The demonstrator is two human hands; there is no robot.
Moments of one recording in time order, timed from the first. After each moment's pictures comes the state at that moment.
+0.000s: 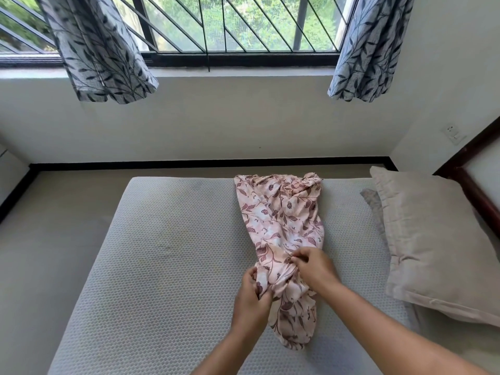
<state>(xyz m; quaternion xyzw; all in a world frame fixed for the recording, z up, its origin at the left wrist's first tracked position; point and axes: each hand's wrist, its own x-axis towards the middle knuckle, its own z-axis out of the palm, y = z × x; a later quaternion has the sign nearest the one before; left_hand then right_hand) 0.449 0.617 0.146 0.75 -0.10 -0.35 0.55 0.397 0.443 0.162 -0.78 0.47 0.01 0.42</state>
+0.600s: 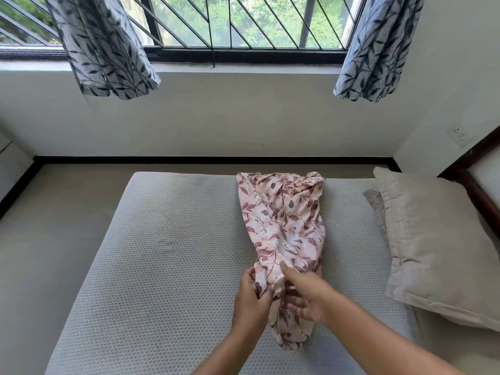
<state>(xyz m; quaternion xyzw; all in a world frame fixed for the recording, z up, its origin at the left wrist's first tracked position) 0.444 0.614 0.144 0.73 -0.06 -0.35 0.58 0.389 0.475 0.154 -0.45 0.59 0.11 0.66</state>
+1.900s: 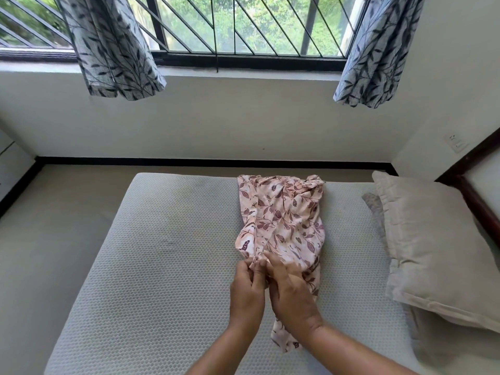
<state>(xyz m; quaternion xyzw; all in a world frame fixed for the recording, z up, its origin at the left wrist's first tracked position) 0.452 0.623 0.175 0.73 -0.07 -0.25 0.63 0.380 0.539 0.160 -0.91 0.22 -0.18 0.31</state>
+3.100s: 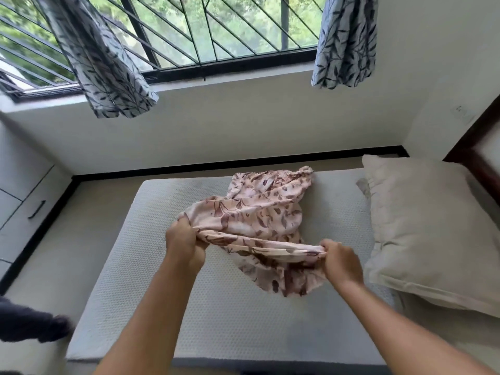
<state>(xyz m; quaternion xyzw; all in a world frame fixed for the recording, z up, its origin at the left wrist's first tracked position) 0.451 0.553 0.262 0.58 0.18 -0.20 0.76 0.238 0.331 0.126 -0.86 0.44 -0.03 0.23</state>
